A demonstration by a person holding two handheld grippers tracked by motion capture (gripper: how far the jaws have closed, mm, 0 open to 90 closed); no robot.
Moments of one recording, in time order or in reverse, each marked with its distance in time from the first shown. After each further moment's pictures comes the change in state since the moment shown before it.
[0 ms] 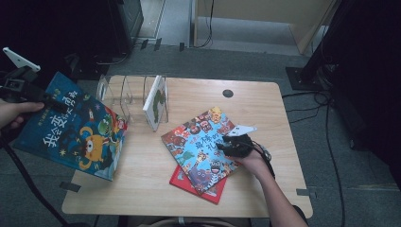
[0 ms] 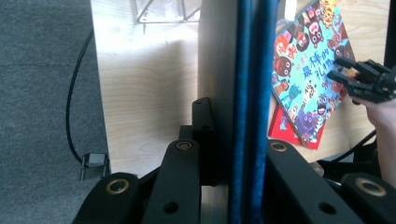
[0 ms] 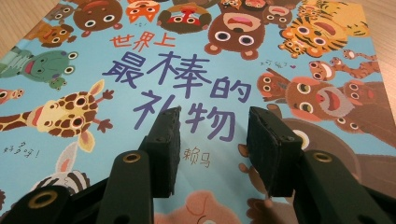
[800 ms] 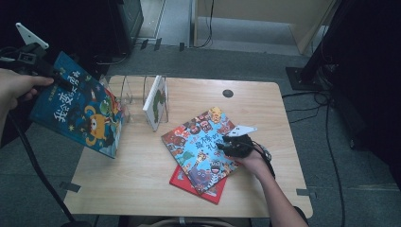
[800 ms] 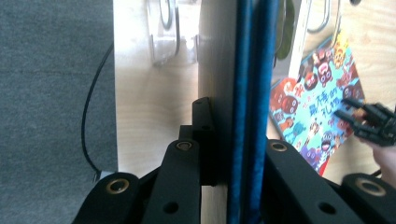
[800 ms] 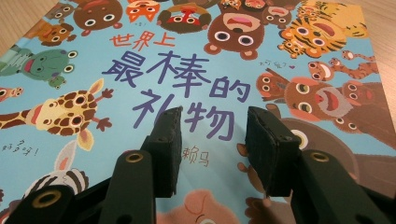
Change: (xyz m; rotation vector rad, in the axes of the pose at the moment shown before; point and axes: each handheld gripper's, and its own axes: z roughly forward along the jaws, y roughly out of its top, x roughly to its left) left arm -0.014 0.064 -0.006 -0.018 0.074 -0.054; right arm -0.001 -0.001 0.000 -0.006 0.002 -0.009
